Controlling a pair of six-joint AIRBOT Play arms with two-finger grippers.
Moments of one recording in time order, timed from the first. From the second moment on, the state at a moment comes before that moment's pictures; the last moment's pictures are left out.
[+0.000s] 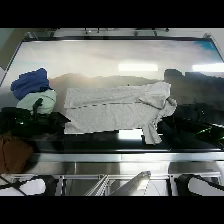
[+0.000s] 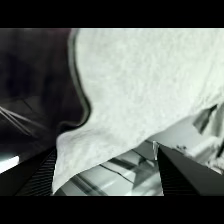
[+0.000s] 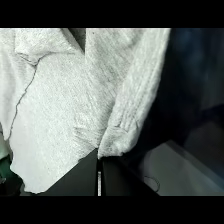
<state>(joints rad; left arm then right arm) 0.38 -1.47 0.71 -2.40 1.24 2.13 -0.44 -1.33 0.41 -0.21 0.97 0.77</state>
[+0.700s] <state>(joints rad) 0.32 -1.63 0.80 -2.37 1.38 2.21 -0.46 -1.32 0.41 -0.22 1.07 0.75</state>
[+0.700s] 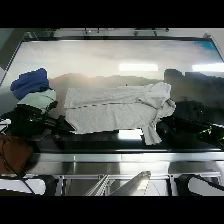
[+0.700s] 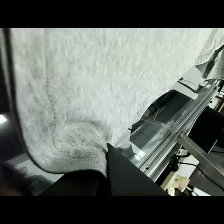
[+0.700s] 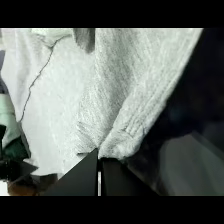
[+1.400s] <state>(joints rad) 0.52 -1.32 0.71 -2.34 1.43 2.21 -0.85 -1.17 0.43 -0.62 1.26 1.03</state>
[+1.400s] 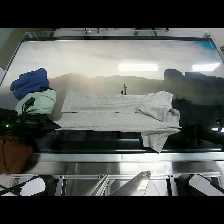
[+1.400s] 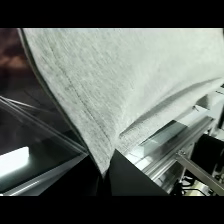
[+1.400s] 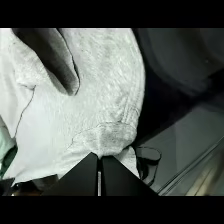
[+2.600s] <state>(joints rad) 0.26 -1.98 1.63 -2.35 1.53 1.98 -0.43 -1.67 0.91 -0.10 0.94 0.88</state>
